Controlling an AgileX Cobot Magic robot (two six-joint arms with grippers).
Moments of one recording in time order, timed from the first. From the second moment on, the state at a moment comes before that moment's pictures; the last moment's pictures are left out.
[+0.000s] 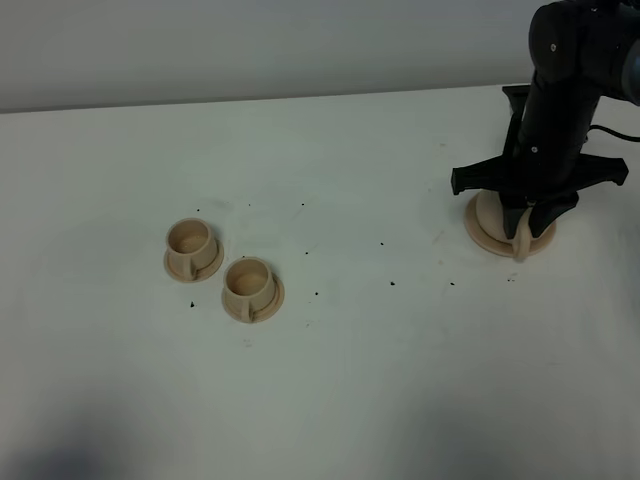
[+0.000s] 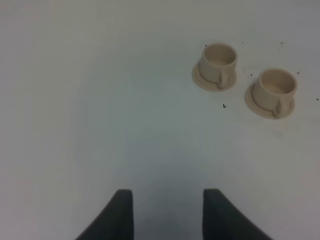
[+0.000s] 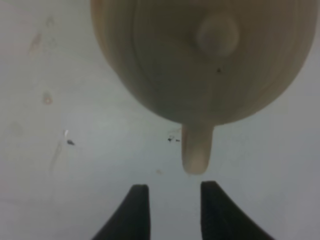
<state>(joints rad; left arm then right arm) -0.02 0.01 -0.50 0.00 1.04 0.00 0.38 2.13 -1.67 0.02 1.22 0.27</state>
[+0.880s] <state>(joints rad) -0.02 0.01 -0.50 0.00 1.04 0.00 0.36 2.19 -1.75 0.00 1.21 0.30</state>
